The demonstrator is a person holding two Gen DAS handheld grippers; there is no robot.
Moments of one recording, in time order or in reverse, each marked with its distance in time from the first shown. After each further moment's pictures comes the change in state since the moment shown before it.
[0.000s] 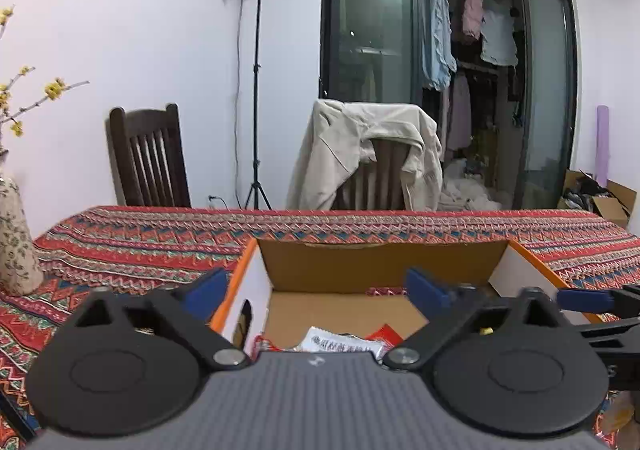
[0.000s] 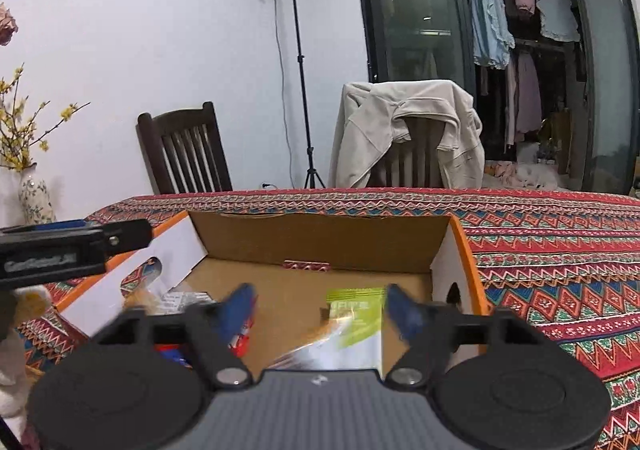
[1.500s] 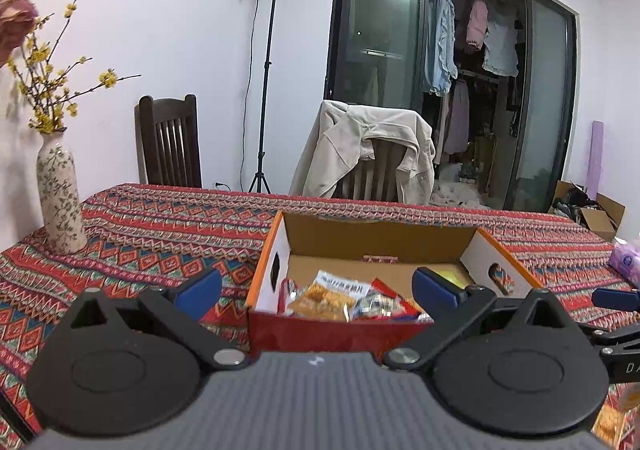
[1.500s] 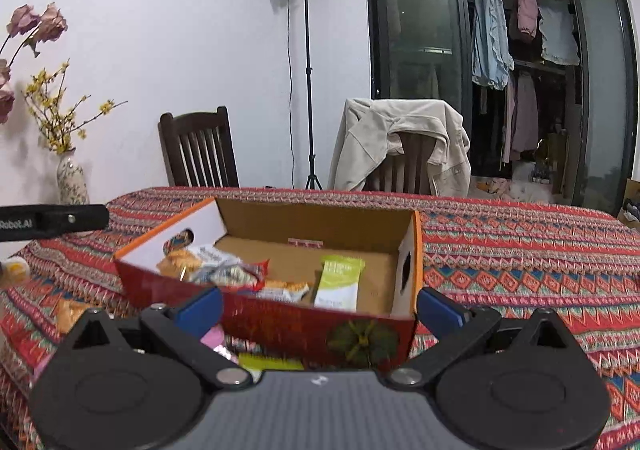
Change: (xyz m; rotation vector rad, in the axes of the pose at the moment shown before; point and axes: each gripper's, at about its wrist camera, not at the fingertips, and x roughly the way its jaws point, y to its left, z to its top) left arm -0.109 0.027 -0.015 -0.058 0.027 -0.021; right arm -0.116 0.003 -0.029 -0.062 -0.013 -0.004
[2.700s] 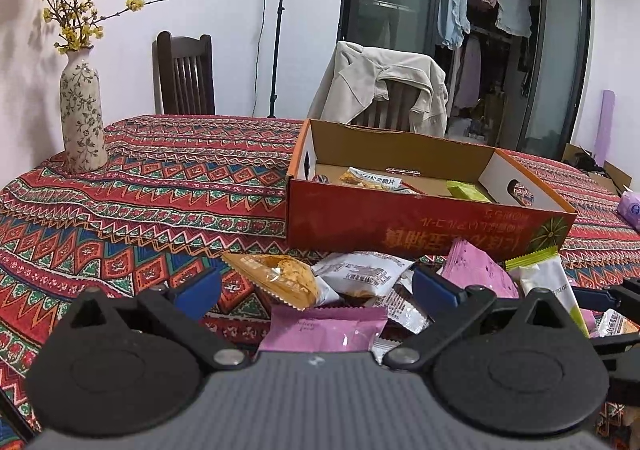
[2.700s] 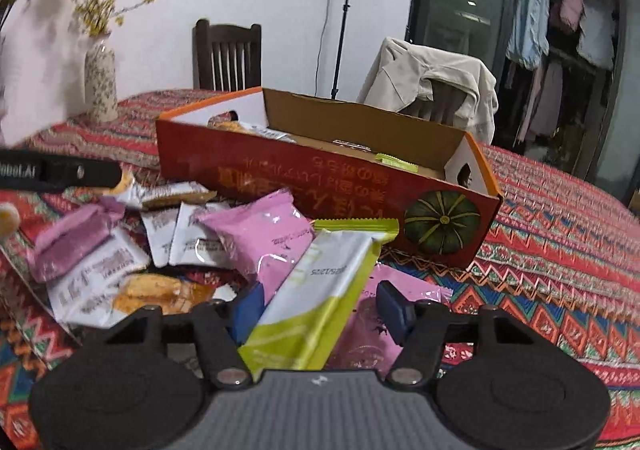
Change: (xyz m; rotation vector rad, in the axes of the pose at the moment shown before) left arm -0.011 0.027 -0.066 -0.018 0.154 0.020; right arm 0.008 0.072 -0.067 -0.187 0.190 -0.027
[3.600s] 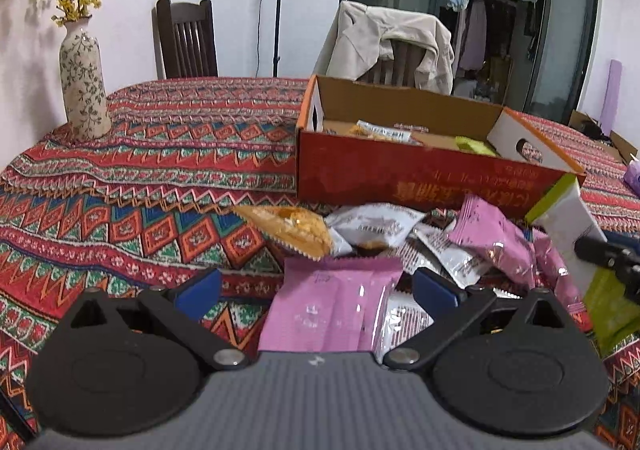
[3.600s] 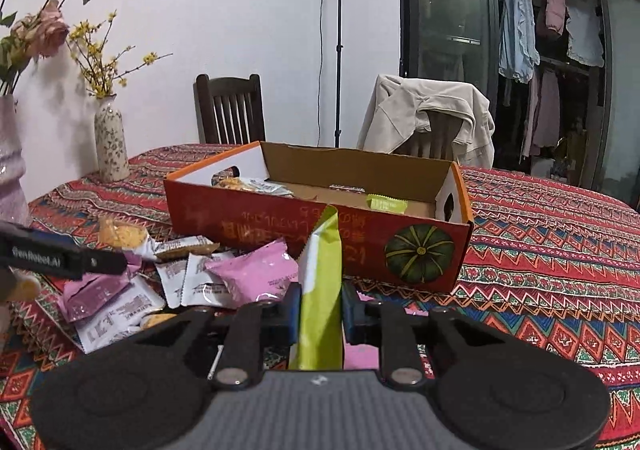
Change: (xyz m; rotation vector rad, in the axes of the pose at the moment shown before) left arm 0.003 0.003 -0.010 0.014 0.134 0.018; right arm -0.032 -0.031 -0.001 0.115 -0.145 0.073
